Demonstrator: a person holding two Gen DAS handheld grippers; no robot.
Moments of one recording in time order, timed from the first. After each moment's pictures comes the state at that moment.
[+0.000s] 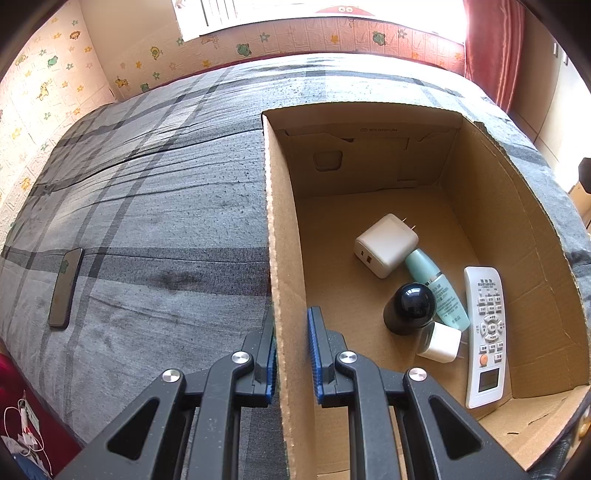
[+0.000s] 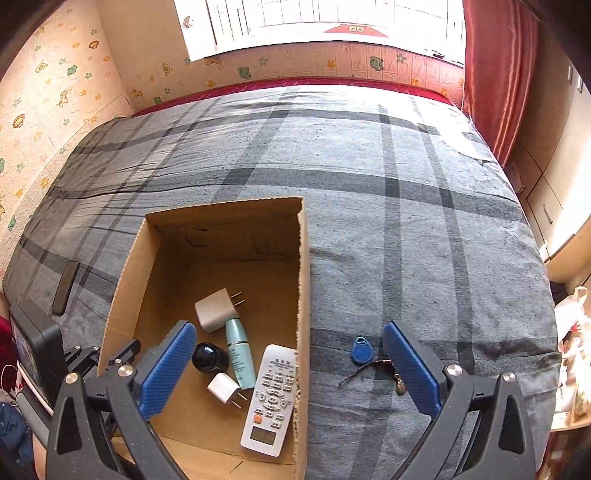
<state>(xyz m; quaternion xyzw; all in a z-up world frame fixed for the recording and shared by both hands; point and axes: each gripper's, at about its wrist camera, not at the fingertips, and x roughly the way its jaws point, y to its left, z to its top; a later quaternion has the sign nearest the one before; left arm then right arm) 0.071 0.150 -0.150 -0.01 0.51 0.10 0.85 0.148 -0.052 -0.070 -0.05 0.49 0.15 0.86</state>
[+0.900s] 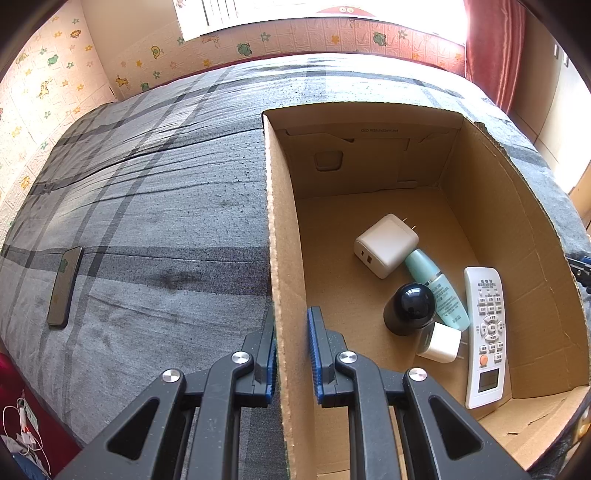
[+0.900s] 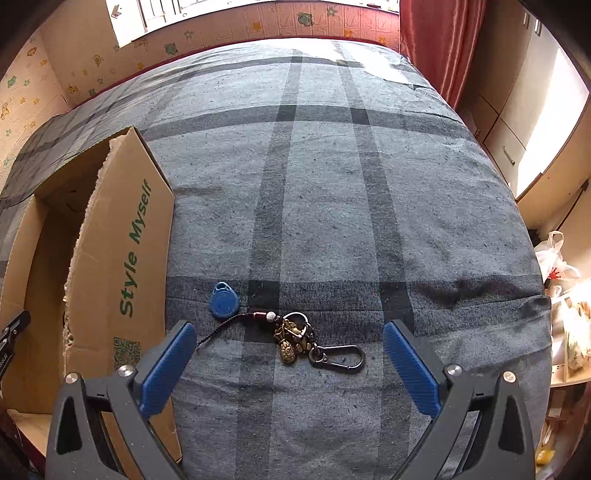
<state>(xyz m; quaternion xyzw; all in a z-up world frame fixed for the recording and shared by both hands) 0.071 0.152 -0.153 -0.01 0.51 0.10 0.85 0.165 -0.158 -0.169 -0.04 0.55 0.06 0.83</state>
